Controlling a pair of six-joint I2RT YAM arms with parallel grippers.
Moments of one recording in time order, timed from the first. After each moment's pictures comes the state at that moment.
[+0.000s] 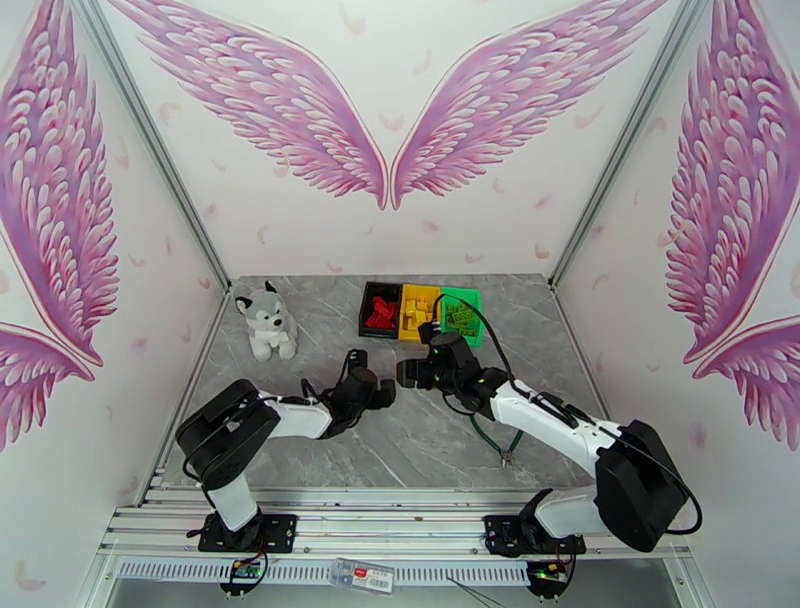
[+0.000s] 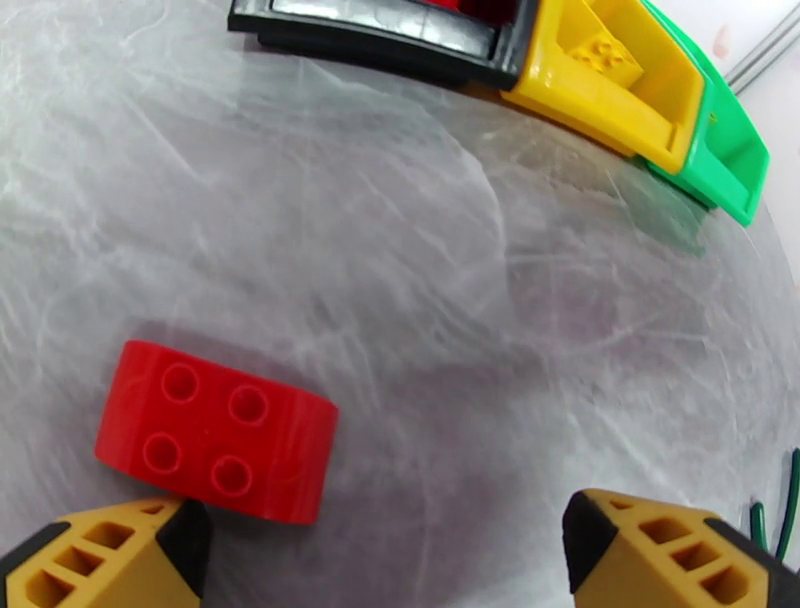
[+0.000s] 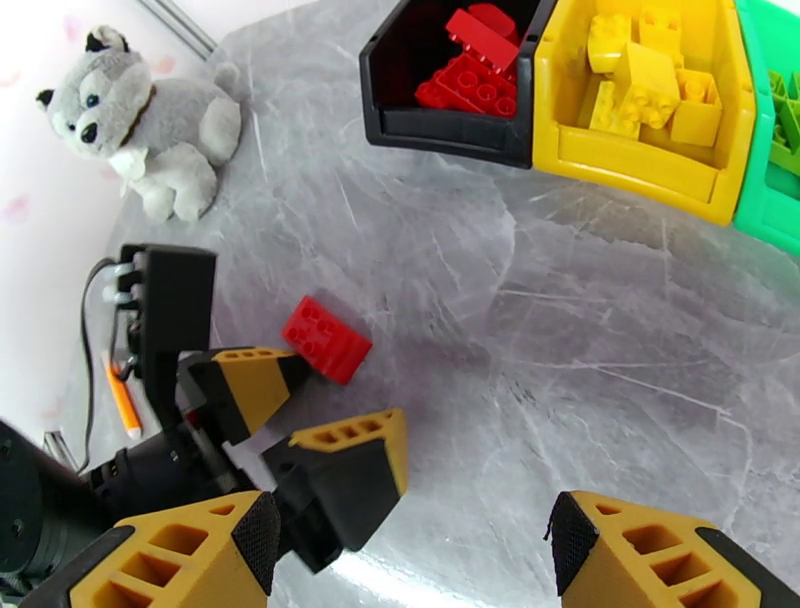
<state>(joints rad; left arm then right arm) -0.75 1.80 0.78 0.27 -0.29 -0.67 0.61 1.39 0.90 -0.20 -0.07 0.47</state>
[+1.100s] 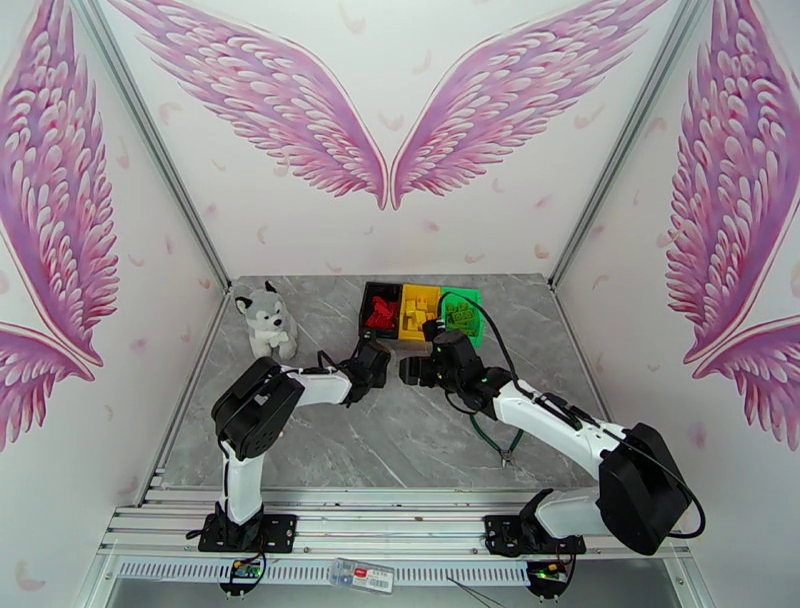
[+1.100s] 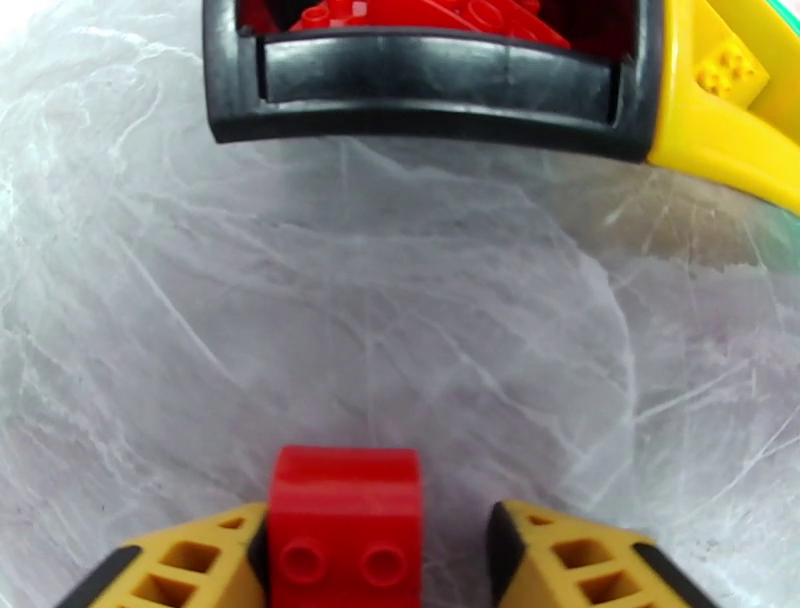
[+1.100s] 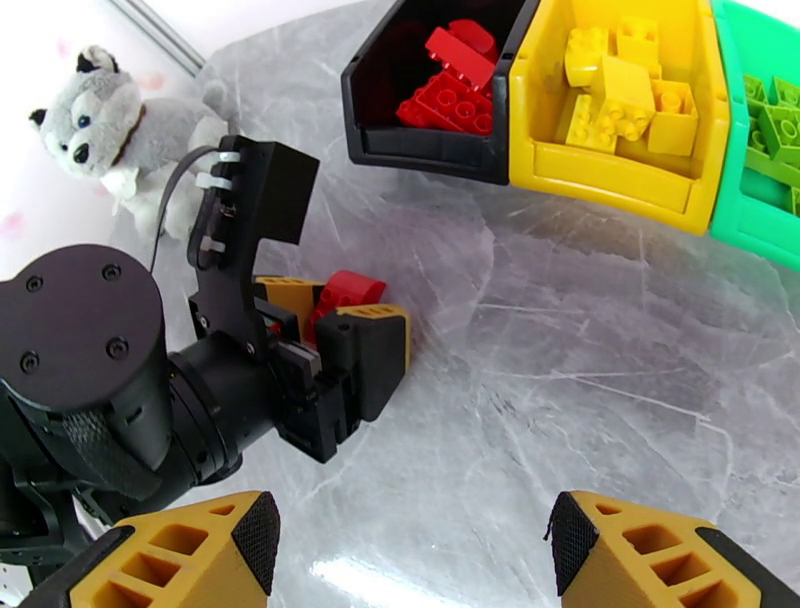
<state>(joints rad) -0.70 1.98 1.08 0.00 -0.39 -0.48 0.60 1.39 0.90 -0.20 -0.05 0.47</state>
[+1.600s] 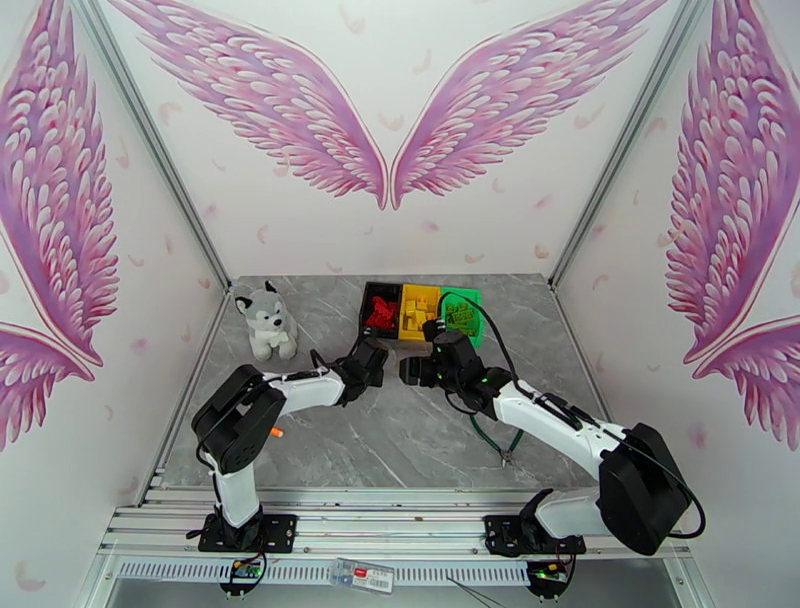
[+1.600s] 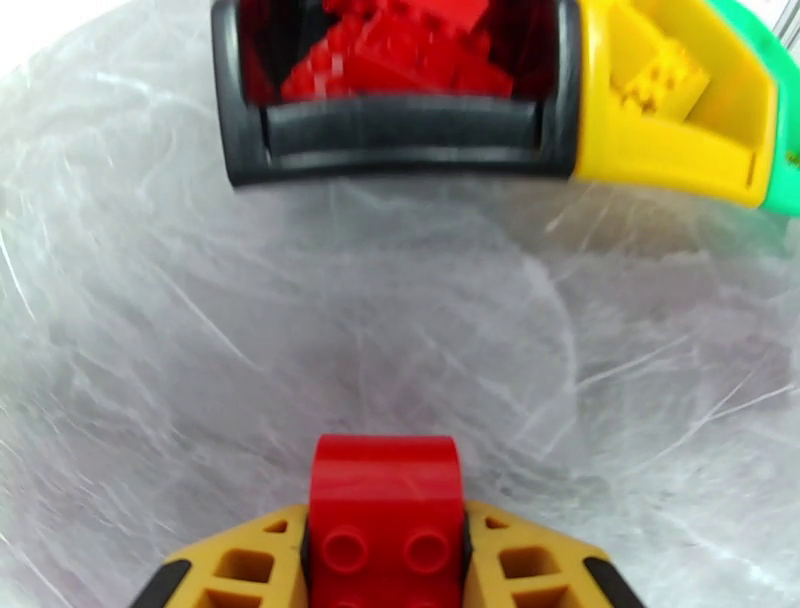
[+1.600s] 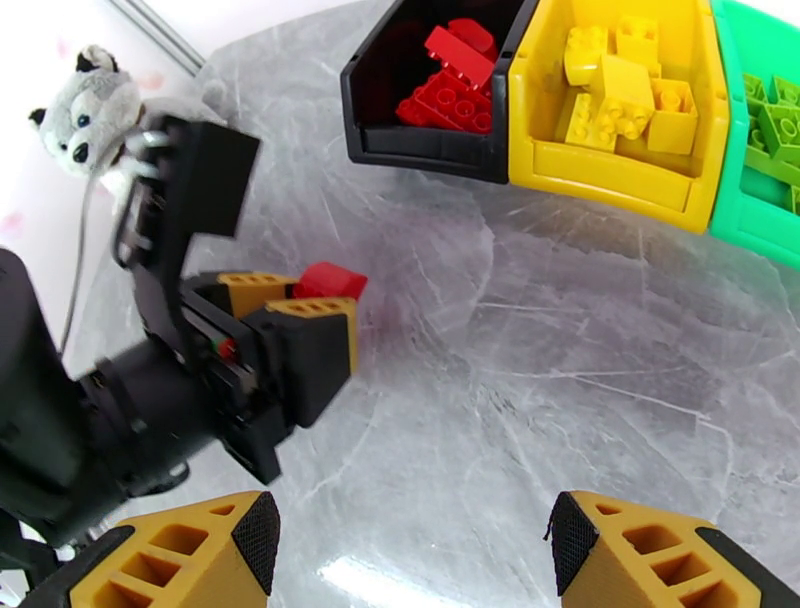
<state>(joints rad) -0.69 1.86 1.09 -0.06 -0.36 -0.43 0.60 1.39 0.90 -0.20 -0.05 0.47</state>
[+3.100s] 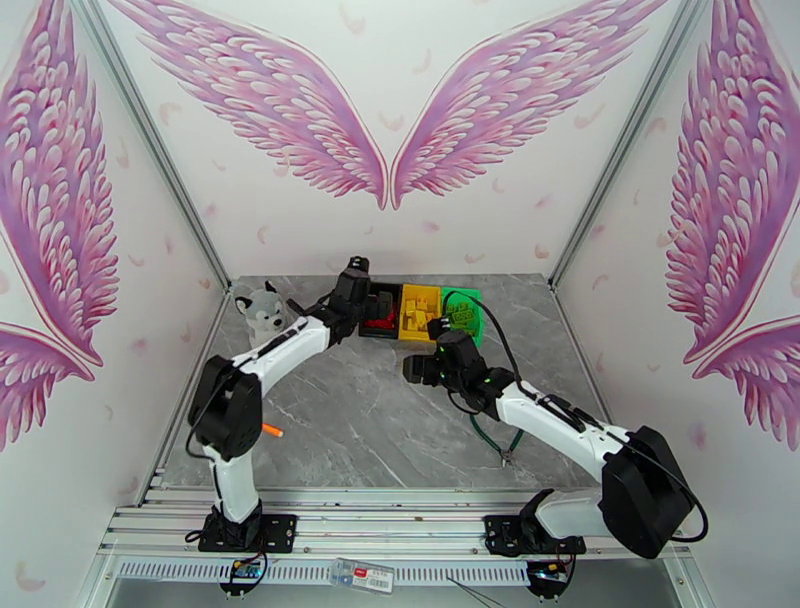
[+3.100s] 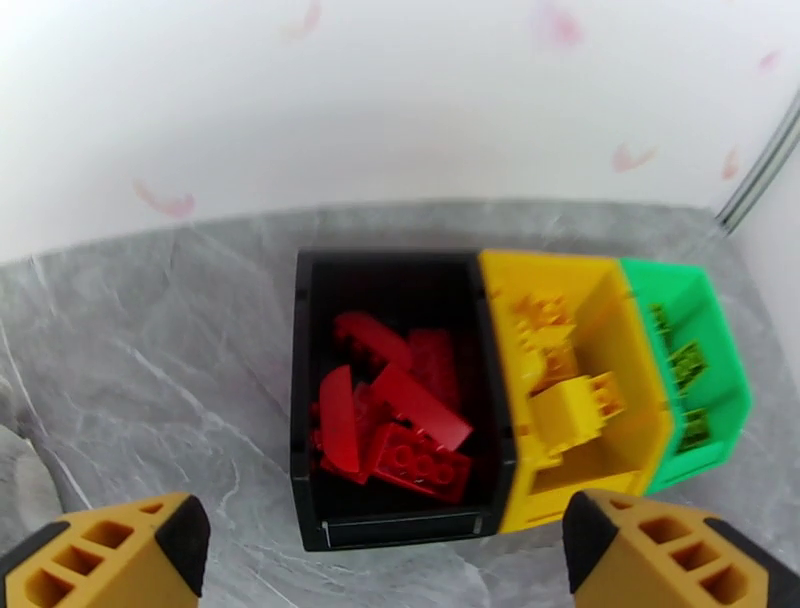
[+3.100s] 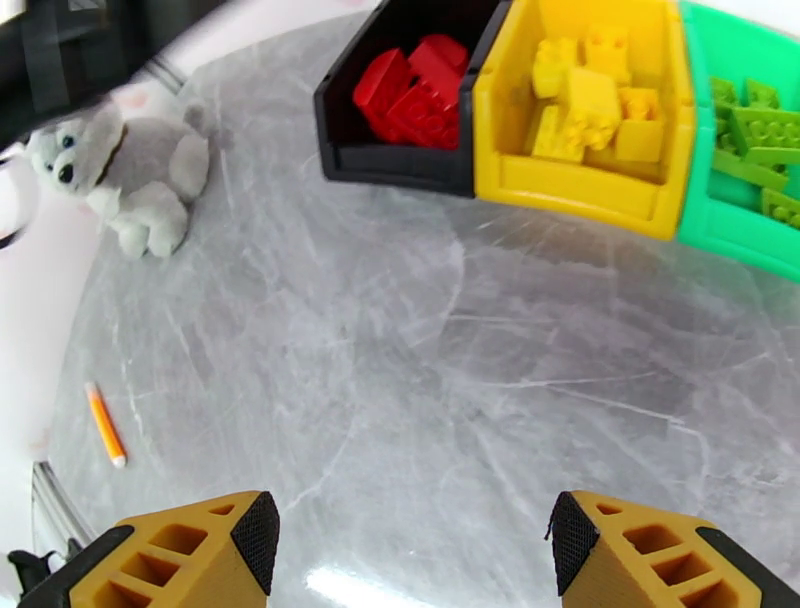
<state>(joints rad) -0.54 1.76 1.48 -0.17 -0.23 -0.29 0.58 1.34 0.87 -0.20 0.03 0.47</state>
